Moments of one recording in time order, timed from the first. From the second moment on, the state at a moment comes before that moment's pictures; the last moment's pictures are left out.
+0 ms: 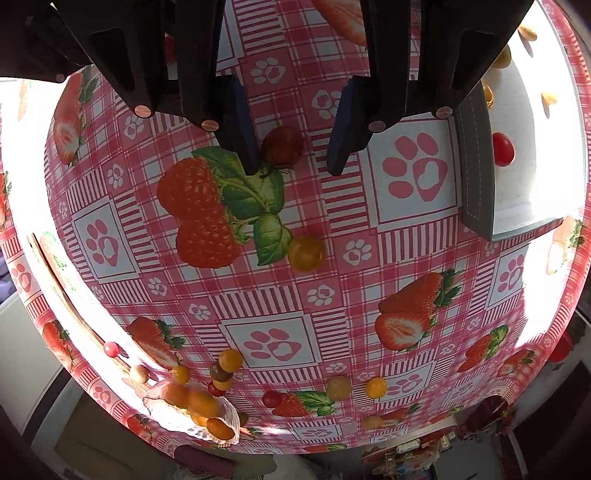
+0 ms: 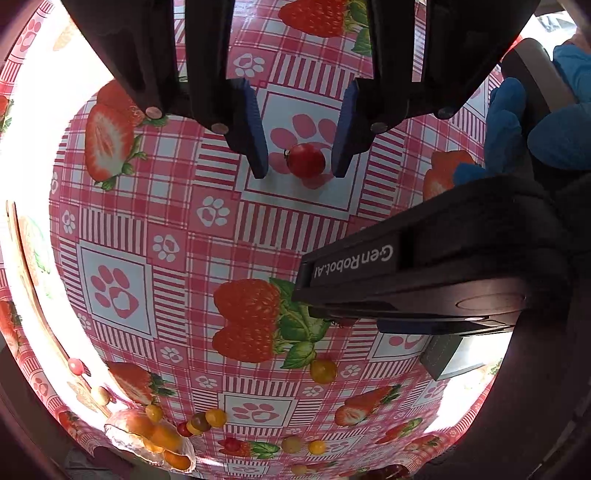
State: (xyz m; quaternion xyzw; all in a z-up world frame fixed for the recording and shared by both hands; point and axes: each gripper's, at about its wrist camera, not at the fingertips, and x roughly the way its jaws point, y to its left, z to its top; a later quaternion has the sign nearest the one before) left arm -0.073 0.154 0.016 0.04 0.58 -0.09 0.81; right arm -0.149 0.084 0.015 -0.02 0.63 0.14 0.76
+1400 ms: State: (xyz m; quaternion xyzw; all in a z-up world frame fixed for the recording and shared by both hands) left arm -0.135 0.263 0.074 -0.08 0.54 -0.03 0.83; right arm -0.136 0.087 0.045 0.02 0.63 0.16 0.76
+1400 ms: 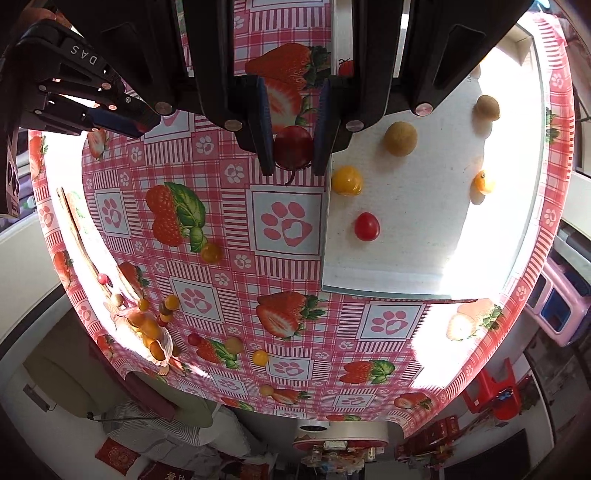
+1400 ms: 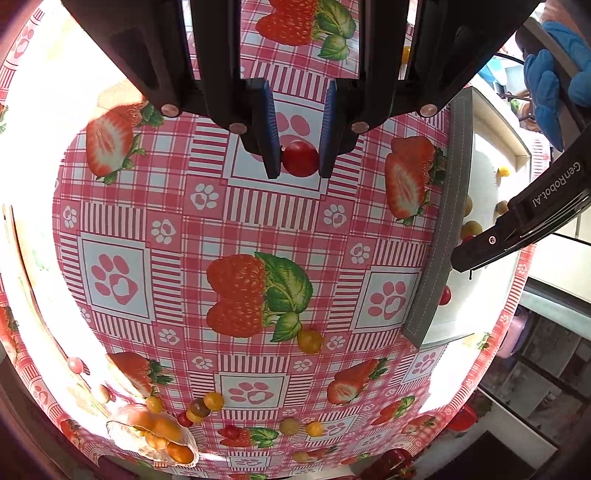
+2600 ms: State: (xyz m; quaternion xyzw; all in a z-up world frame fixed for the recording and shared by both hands) left arm -0.165 0.381 0.050 -0.13 0.55 0.09 0.82; right arm -0.096 0.206 0.064 -0.05 0.61 0.25 0.75
